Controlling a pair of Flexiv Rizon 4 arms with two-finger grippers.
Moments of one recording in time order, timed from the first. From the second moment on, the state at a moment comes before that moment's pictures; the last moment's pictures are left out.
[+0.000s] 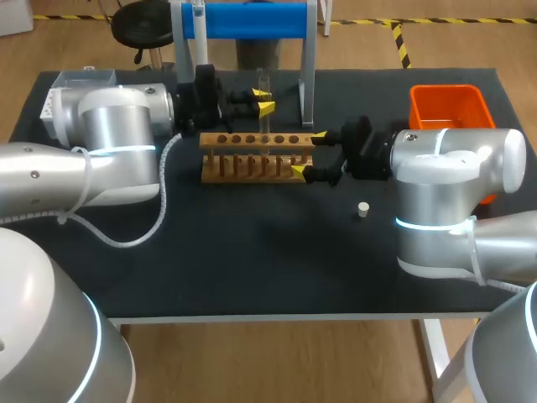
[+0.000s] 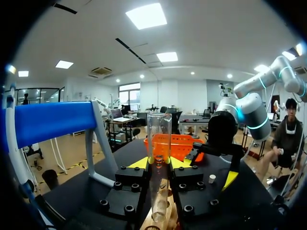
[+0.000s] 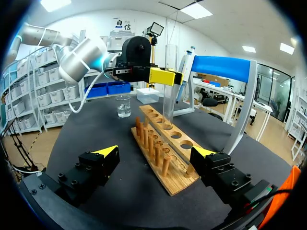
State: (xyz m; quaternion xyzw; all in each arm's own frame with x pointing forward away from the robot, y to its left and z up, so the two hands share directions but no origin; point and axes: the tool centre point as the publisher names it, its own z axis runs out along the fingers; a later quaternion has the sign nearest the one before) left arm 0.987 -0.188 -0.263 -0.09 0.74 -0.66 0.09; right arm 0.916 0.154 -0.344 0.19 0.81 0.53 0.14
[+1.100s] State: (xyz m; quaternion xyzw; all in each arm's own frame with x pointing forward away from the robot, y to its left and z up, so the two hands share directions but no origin) left arm 0.989 -0.187 -0.278 -0.10 0.73 -0.67 0.08; right arm 0.916 0.154 -0.344 0.19 0.81 0.53 0.14
